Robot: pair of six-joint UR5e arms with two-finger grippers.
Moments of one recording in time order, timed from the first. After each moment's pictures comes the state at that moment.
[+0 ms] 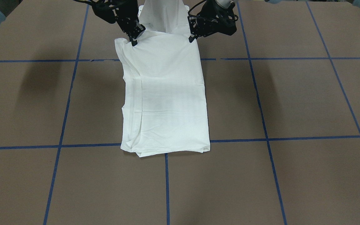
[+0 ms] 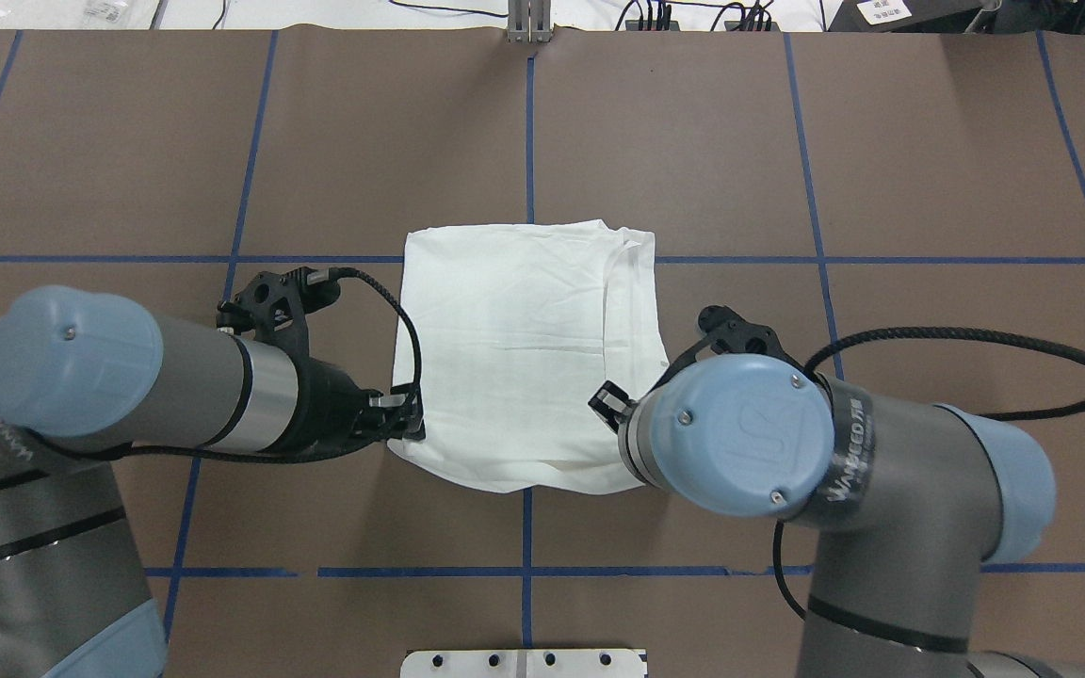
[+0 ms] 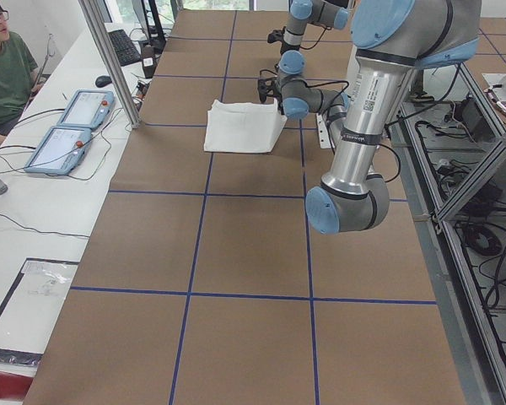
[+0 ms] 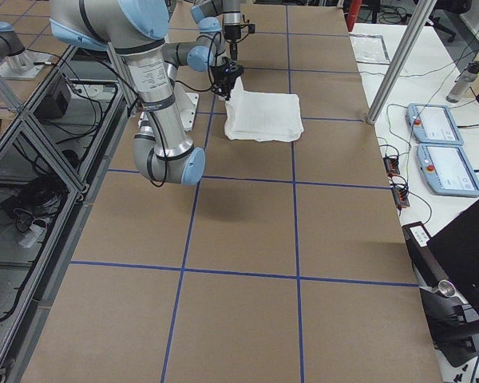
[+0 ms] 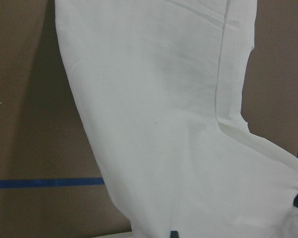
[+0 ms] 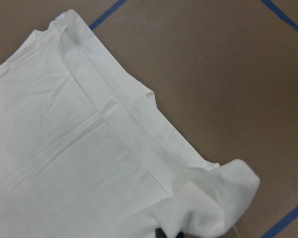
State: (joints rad) left arm -0.49 -1.96 -2.07 -1.89 -1.90 -1.53; right arm 0.35 -0.97 2.12 -1.95 1.61 2.03
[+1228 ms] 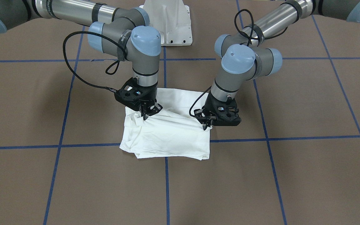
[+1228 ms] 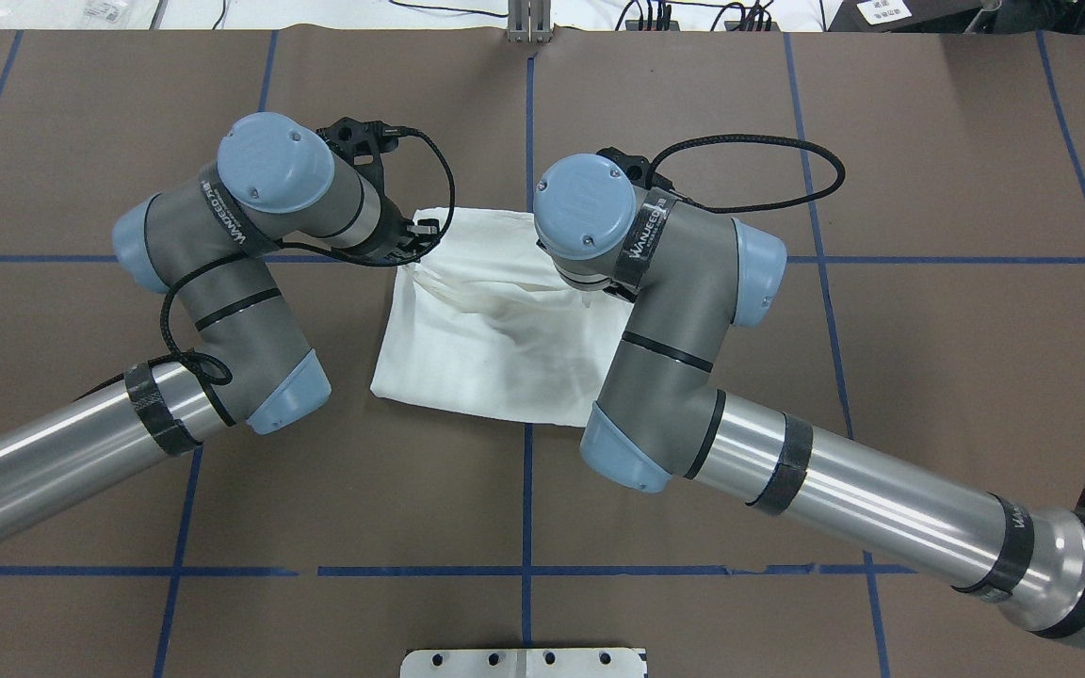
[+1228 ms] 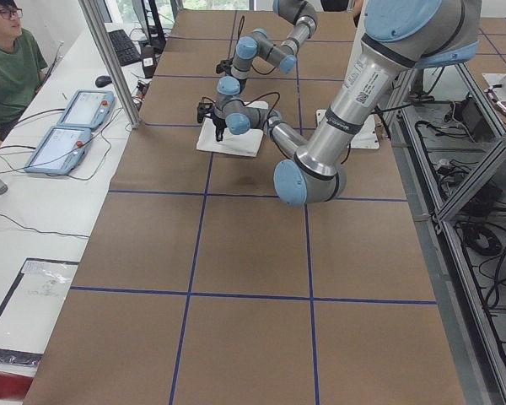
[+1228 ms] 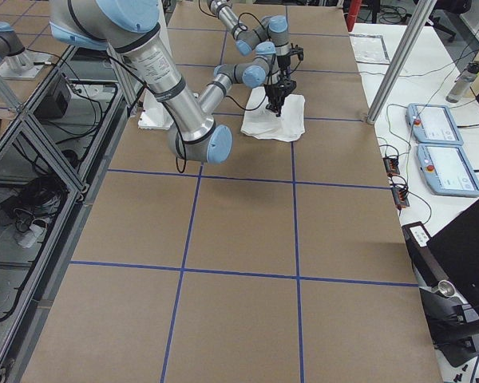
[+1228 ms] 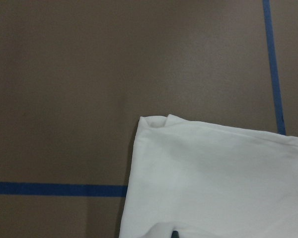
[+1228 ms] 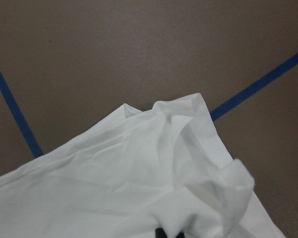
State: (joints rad) left arm -0.69 -2.24 -1.42 -2.02 -1.88 -1.20; right arm 0.56 -0.76 1.46 -1.57 1.64 1.74
